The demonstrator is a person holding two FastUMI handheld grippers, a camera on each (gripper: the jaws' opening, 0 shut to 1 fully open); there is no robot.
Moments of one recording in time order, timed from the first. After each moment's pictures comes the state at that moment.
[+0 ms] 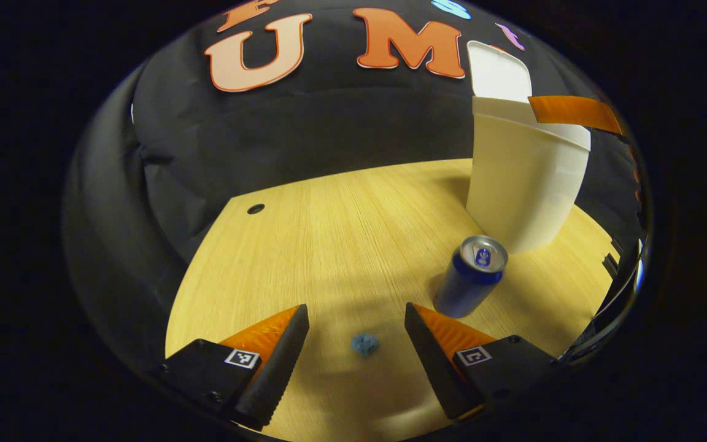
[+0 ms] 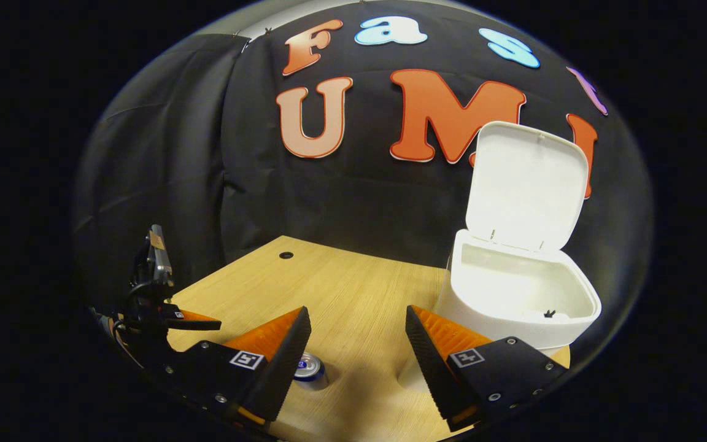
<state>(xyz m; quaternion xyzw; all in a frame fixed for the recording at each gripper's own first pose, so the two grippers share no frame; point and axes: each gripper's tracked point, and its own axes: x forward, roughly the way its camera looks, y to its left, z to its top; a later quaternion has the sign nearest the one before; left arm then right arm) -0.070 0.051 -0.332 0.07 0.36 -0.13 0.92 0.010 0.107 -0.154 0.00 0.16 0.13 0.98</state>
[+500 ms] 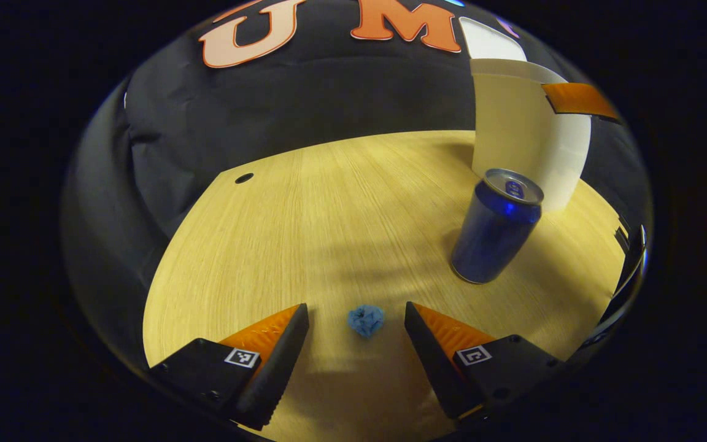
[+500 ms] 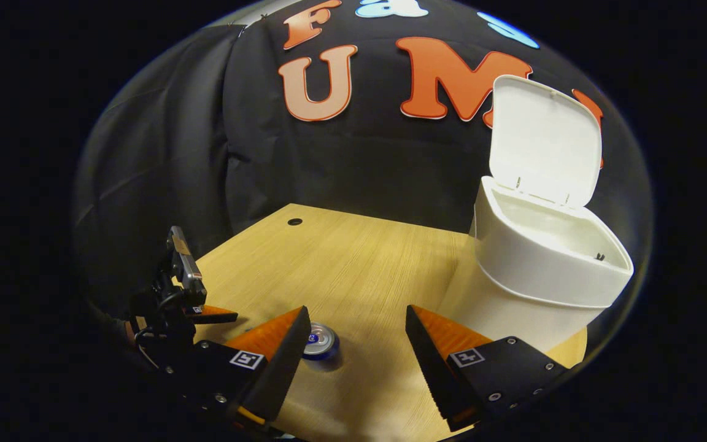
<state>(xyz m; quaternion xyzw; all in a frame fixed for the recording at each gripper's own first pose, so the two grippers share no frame) -0.059 0.051 -0.364 0.09 0.39 -0.15 0.91 -0.003 0.131 -0.206 0.00 0.23 0.15 0.96</state>
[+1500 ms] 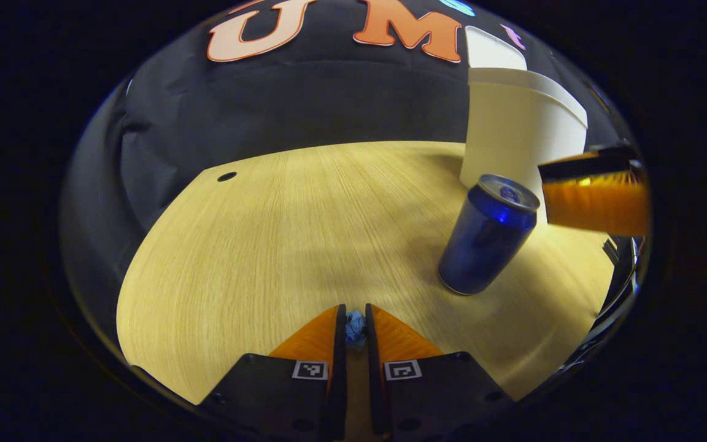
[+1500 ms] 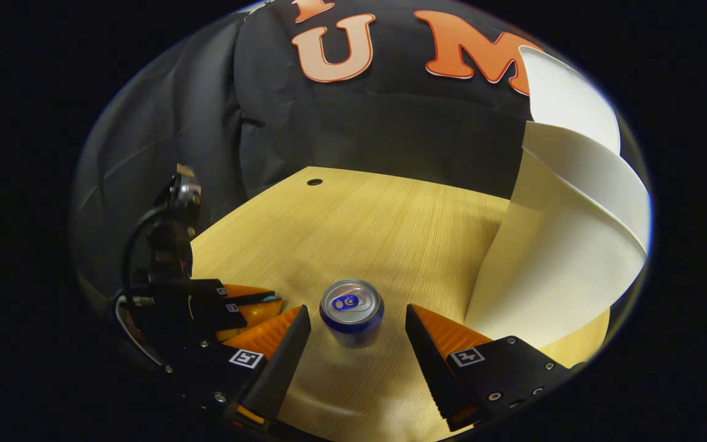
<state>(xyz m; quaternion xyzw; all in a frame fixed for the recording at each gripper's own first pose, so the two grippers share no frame) 0.214 0.029 -0.129 0.03 0.37 -0.17 0.91 -0.029 0.176 -0.276 0.00 0.30 0.18 0.94</state>
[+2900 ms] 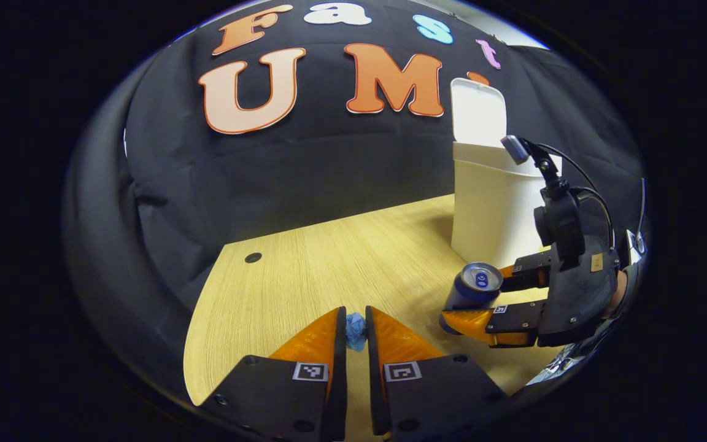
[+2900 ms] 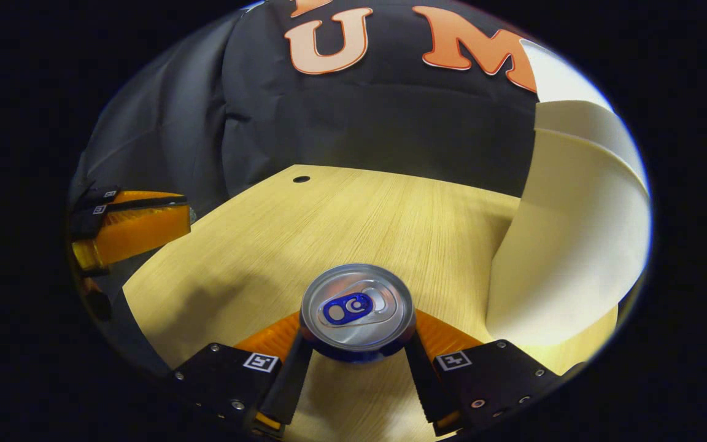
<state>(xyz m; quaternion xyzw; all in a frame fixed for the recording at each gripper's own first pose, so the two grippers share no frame) 0.315 0.079 0.310 0.06 0.24 -0.20 0.95 0.002 0.196 -0.305 0.00 0.29 0.14 0.95</state>
